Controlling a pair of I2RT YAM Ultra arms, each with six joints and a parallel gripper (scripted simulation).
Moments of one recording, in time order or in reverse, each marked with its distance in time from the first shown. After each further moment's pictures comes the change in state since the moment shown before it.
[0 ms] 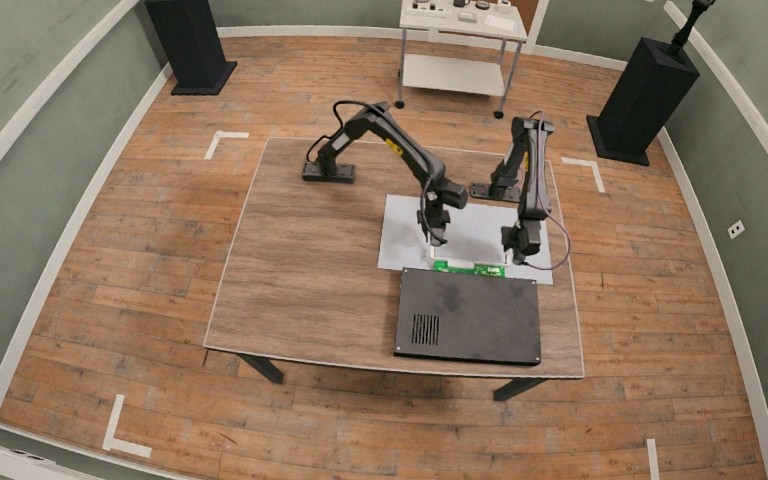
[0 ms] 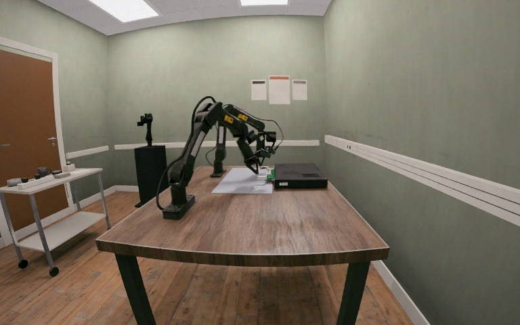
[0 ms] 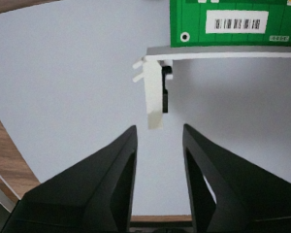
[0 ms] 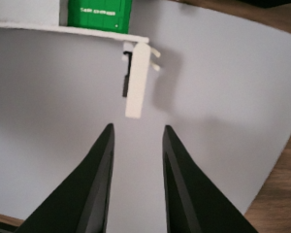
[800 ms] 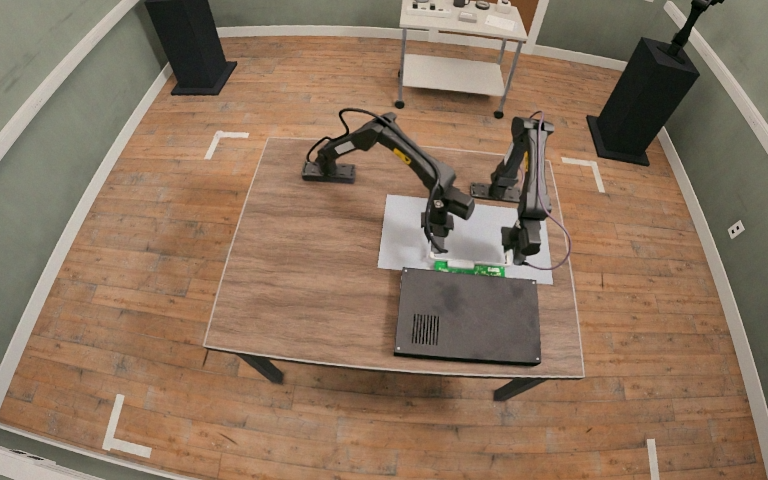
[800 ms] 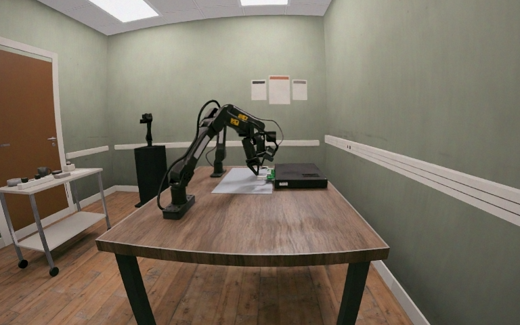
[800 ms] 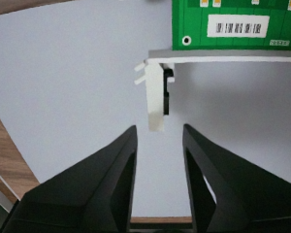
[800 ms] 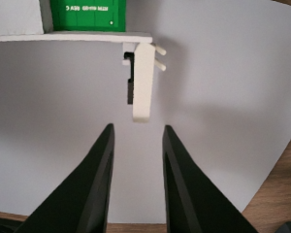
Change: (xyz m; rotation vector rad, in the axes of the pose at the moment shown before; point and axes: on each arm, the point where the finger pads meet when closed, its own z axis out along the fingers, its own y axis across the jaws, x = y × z) left arm -0.002 0.001 0.000 -0.003 -0.007 -0.008; right arm 0.002 0.006 0.009 0.068 0.133 0.071
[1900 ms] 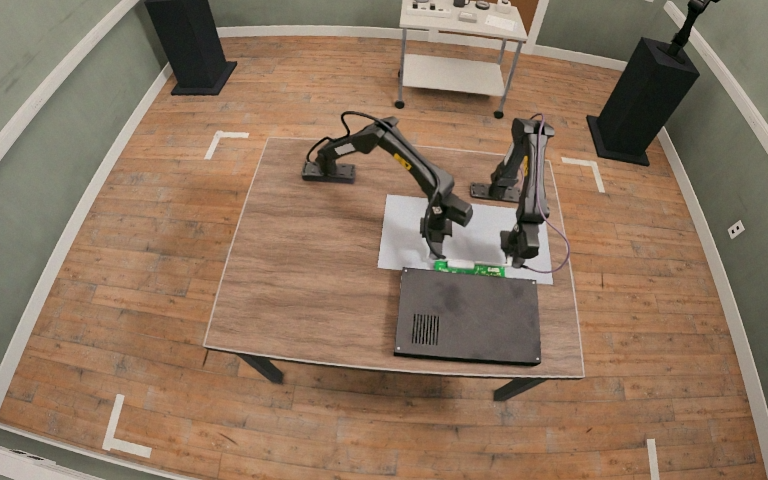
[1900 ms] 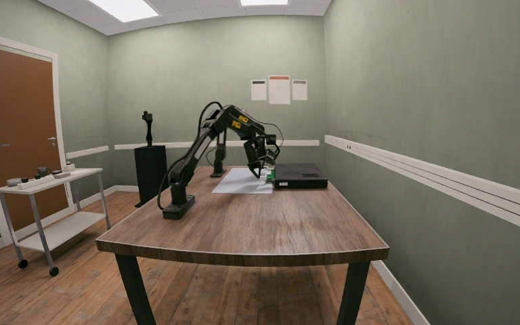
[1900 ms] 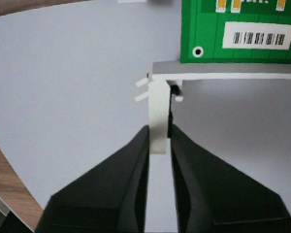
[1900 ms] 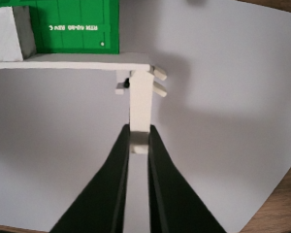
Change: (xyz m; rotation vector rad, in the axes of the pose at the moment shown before) left arm -0.002 0.002 0.021 -0.001 -0.015 -0.008; right arm -0.003 -0.001 0.021 0.001 0.005 0.010
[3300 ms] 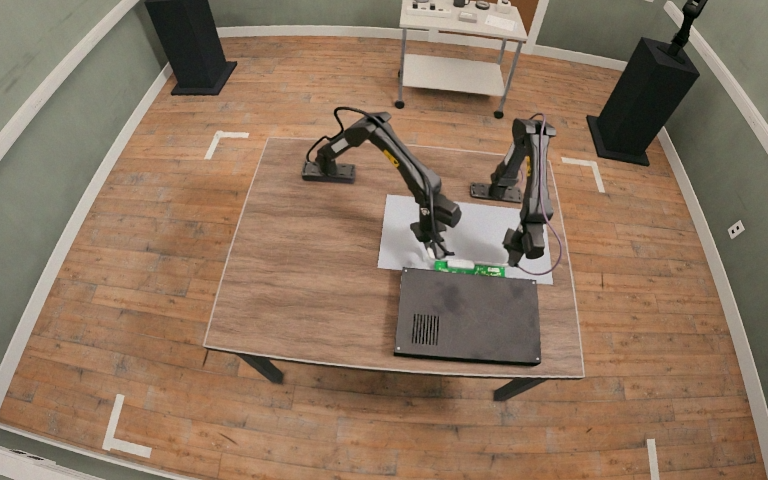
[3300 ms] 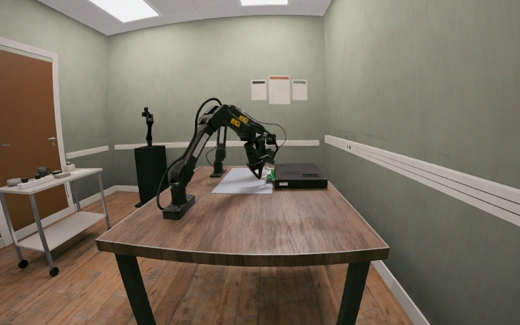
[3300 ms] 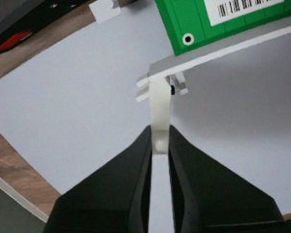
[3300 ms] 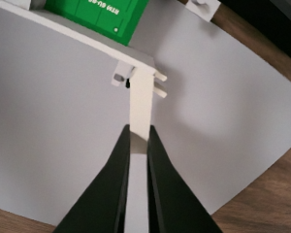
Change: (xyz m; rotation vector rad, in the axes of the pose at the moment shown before) left arm -0.002 0.013 0.001 -0.008 -0.013 0.362; right arm -0.003 -0.015 0.001 -0.107 0.002 -0.404
